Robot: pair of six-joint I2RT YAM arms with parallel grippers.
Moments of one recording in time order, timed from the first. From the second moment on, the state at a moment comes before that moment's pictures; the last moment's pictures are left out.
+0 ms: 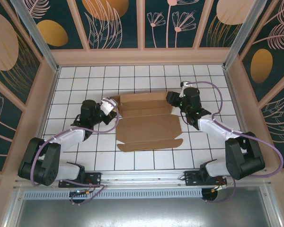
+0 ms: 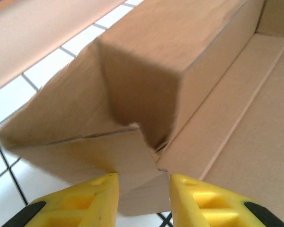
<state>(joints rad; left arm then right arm) -0.29 1.35 0.52 0.35 0.37 0.42 0.38 1.36 0.73 0.19 -0.04 0.47</state>
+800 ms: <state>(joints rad) -0.28 1.19 0.50 0.35 0.51 0.45 0.39 1.37 0.73 0.20 -0.03 0.47</state>
